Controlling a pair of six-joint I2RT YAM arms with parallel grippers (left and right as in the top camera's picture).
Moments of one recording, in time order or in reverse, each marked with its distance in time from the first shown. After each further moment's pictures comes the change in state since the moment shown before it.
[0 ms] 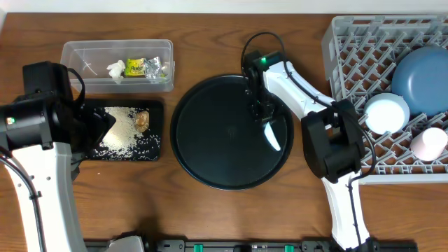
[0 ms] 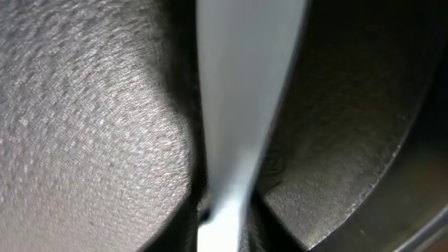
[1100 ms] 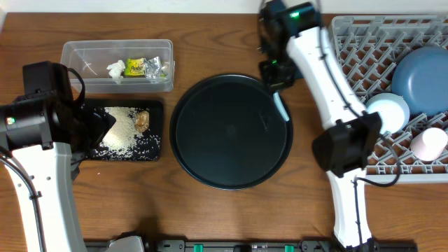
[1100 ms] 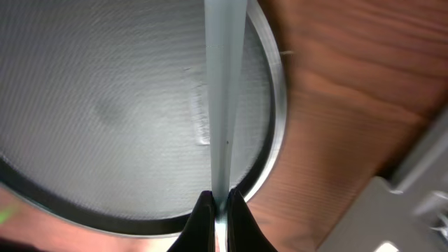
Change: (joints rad) left arm 0.000 0.000 0.000 0.000 0.000 0.000; right arm -0.118 0.011 0.603 -0.425 -0.063 0.000
